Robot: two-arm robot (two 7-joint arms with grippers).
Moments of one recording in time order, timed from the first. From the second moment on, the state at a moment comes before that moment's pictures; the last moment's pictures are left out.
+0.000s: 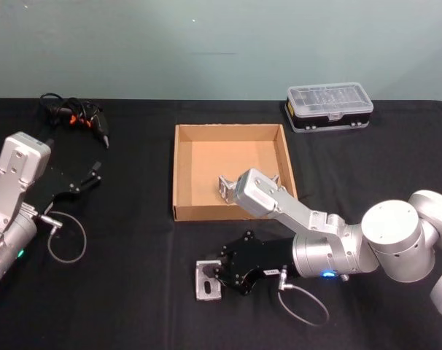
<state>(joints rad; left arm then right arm) -0.20 0.60 0.45 -1.41 -0.25 -0.12 0.03 0.50 0.52 -0.80 -1.44 0.25 0.30 0.74</state>
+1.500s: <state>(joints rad) -0.20 0.60 0.45 -1.41 -0.25 -0.12 0.03 0.40 0.58 -0.55 -1.65 0.34 0.29 0.52</state>
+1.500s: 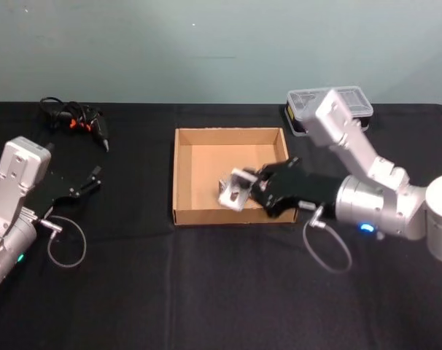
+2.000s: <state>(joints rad) -0.20 0.60 0.45 -1.41 -0.25 -0.12 0.03 0.46 0.50 -0.53 -1.49 0.23 0.30 0.42</state>
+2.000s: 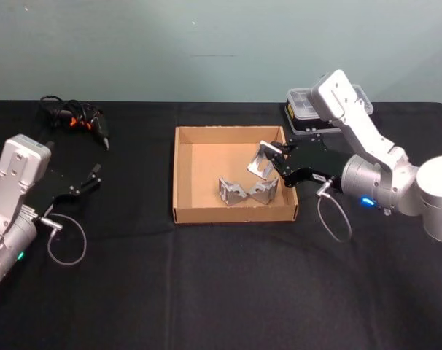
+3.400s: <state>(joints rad) -0.20 0.60 0.45 -1.41 -0.25 -0.12 0.03 0.71 0.26 -0.60 -0.99 0.03 0.27 0.50</state>
